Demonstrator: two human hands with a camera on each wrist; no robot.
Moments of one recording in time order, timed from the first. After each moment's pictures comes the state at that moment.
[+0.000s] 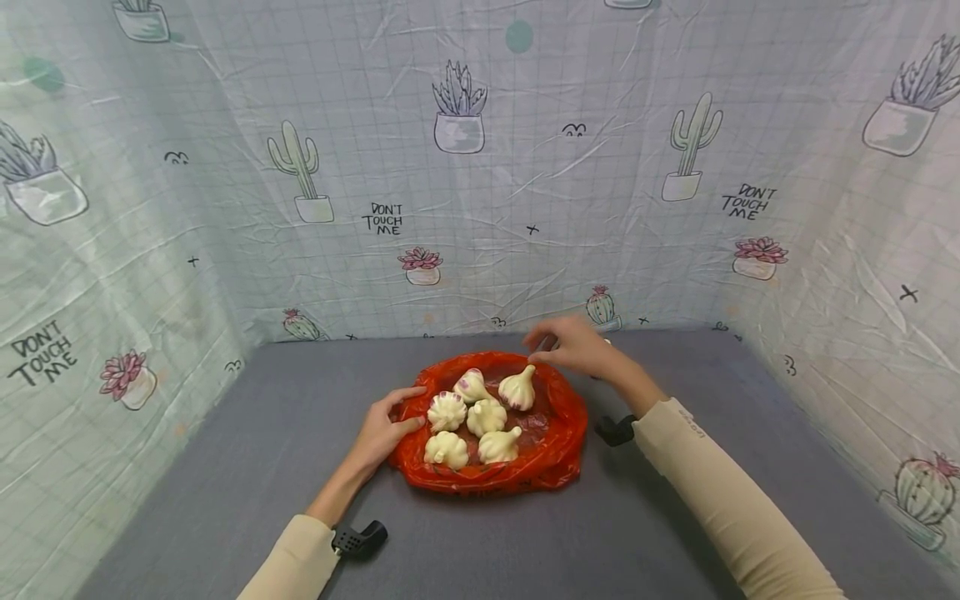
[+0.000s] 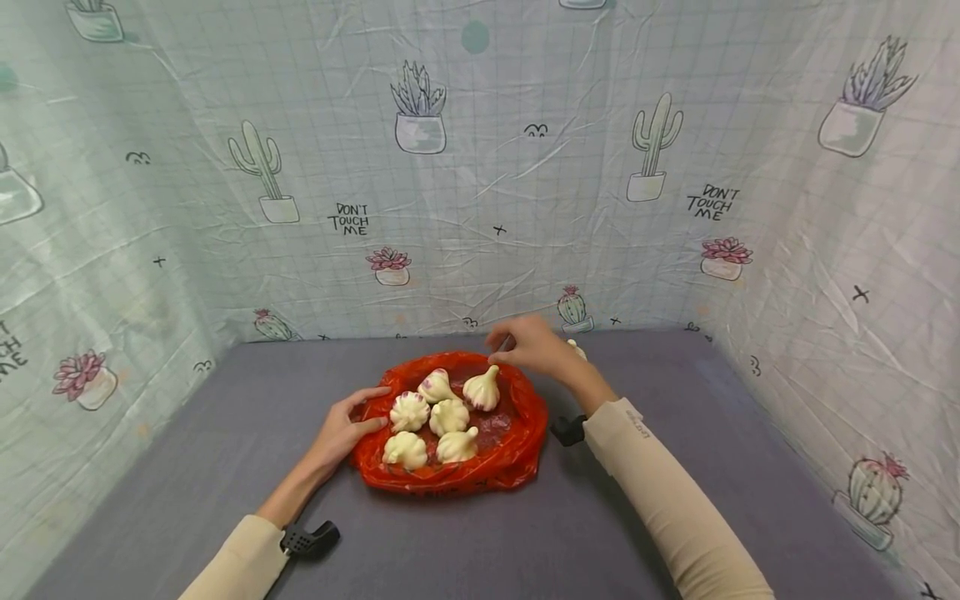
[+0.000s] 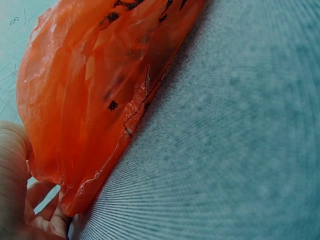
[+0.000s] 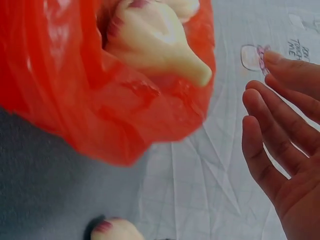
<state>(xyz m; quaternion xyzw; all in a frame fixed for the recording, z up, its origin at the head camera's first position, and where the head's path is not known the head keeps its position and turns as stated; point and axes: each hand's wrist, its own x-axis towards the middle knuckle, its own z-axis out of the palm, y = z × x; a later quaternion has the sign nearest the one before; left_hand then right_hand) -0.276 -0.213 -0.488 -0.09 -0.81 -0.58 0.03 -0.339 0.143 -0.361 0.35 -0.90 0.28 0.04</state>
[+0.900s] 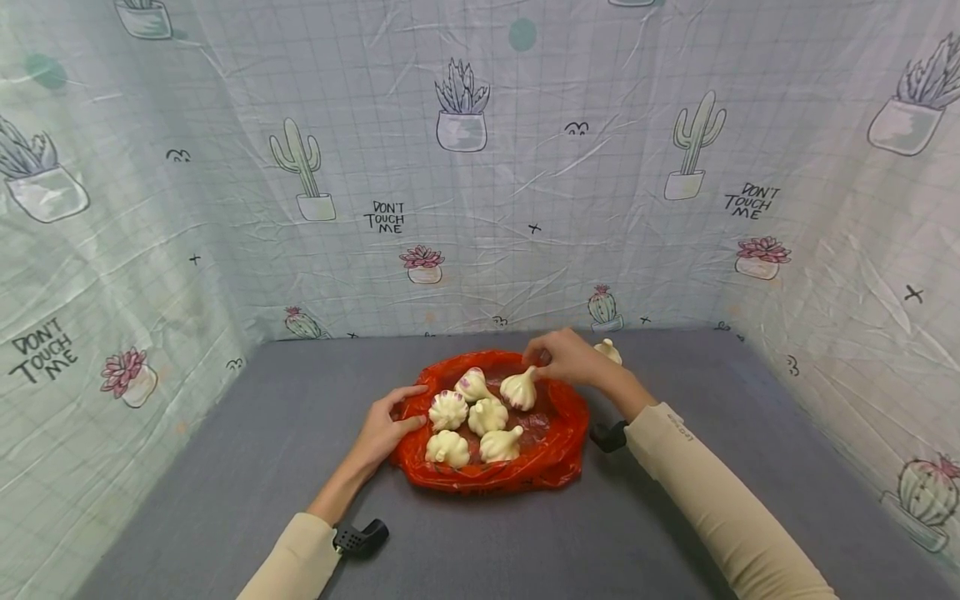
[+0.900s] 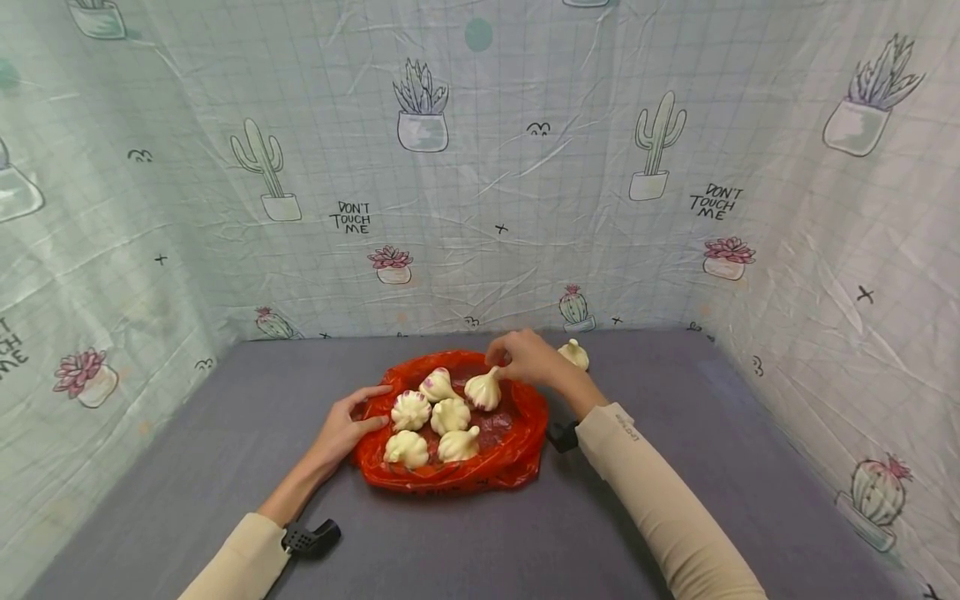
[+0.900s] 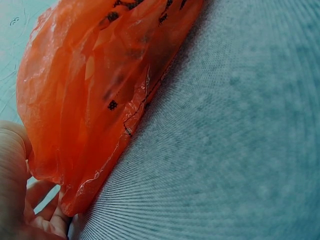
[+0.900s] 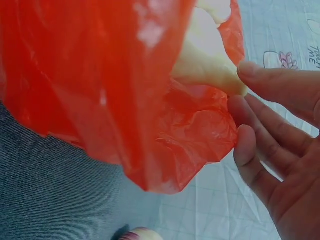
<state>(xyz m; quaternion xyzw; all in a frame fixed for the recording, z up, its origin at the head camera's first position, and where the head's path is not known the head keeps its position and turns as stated) -0.277 -0.212 -0.488 -0.09 -0.81 -0.59 0.03 -0.346 0.134 -0.383 0.34 -0.91 0.24 -0.01</state>
